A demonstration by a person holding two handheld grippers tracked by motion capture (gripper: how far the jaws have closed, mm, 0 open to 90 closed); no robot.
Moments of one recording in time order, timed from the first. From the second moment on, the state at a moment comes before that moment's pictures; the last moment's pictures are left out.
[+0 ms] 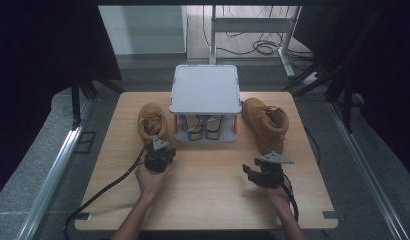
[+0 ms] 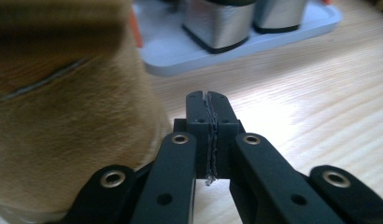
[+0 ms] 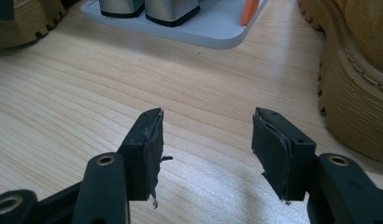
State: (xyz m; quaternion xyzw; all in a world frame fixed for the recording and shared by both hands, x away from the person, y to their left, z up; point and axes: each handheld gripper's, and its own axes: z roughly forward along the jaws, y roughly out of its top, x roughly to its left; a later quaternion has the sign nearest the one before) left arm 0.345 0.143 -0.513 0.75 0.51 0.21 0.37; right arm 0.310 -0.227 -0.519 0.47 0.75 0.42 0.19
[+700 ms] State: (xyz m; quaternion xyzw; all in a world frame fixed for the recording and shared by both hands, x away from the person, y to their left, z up) left arm 0.337 0.179 -0.513 0.75 0.52 0.18 0.38; right arm 0.308 -0.232 -0.518 0.48 0.75 0.41 0.20
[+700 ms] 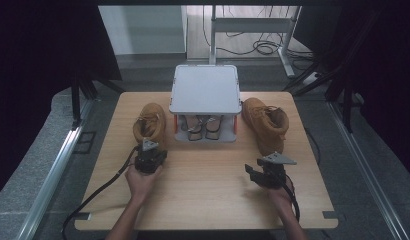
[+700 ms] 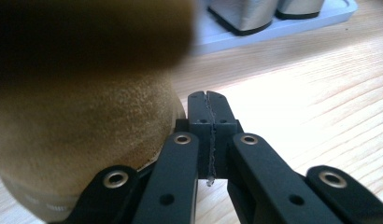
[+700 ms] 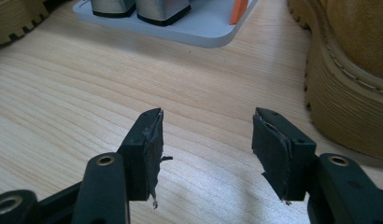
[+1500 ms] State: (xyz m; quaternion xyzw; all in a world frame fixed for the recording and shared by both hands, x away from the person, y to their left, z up) left arm 0.318 0.253 -0.513 0.70 0.58 0.18 0.37; right arm 0.309 -0.229 -0.520 0.48 0.75 0.41 0.20
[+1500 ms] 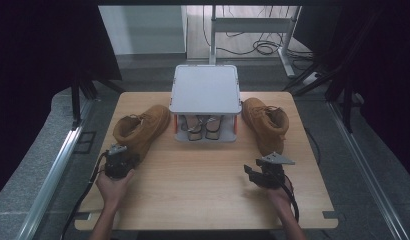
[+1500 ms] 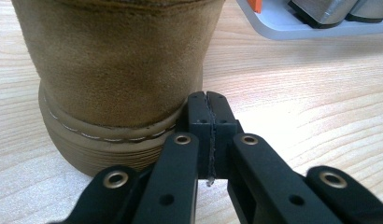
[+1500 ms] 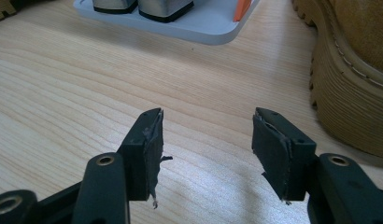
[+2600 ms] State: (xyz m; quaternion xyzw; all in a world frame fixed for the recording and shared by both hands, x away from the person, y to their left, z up) left arm 0.290 0.204 -0.497 0.74 0.48 0.15 0.45; right arm 0.307 -0.242 -0.513 0.48 0.74 0.43 0.20
